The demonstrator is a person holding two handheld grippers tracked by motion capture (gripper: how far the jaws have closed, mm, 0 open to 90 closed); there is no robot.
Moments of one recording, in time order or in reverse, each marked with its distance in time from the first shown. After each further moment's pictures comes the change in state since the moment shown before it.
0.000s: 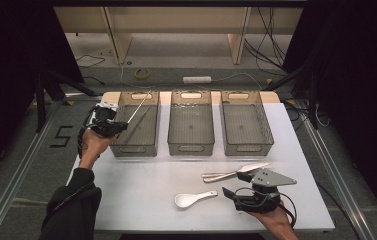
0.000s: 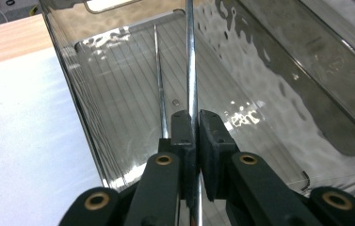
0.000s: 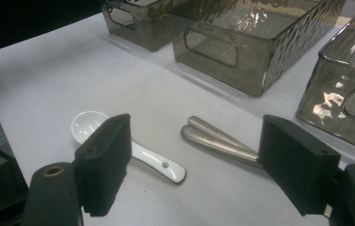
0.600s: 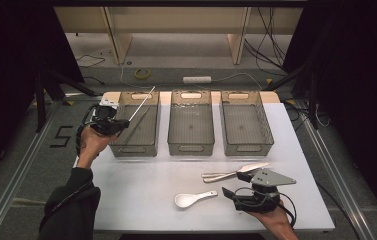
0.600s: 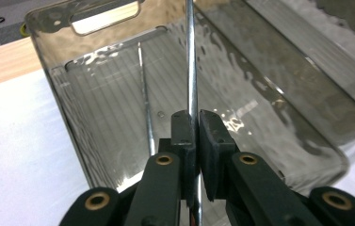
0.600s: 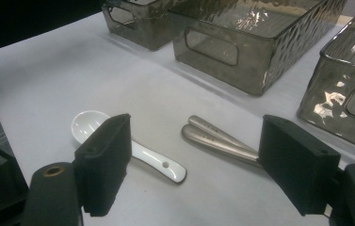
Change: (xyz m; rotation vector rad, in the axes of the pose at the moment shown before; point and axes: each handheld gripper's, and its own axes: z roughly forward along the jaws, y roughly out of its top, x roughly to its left) left arm -0.006 0.008 -0.013 -0.029 -0.031 0.046; right arm 0.000 0.000 0.001 0.004 0.001 0.001
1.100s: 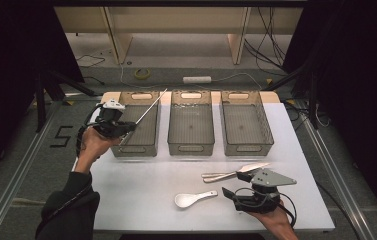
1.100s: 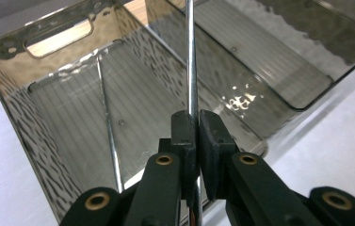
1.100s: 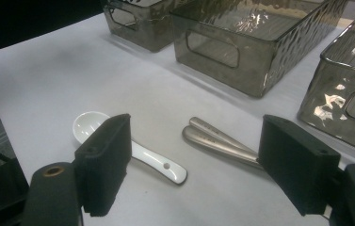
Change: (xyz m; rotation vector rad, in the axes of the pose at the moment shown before) left arm -0.028 0.009 -0.021 -0.005 -0.081 0.102; right arm 0.001 0.001 -0.001 -0.004 0.002 -0.004
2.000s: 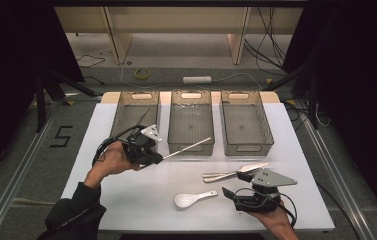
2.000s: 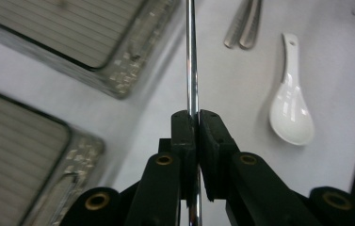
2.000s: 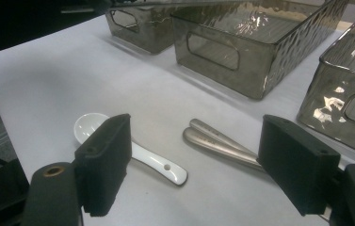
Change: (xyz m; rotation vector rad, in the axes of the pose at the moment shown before) left arm -0.095 0.001 0.000 0.213 -0.280 0.360; right arm 0.000 0.001 -0.001 -0.007 0.002 -0.004
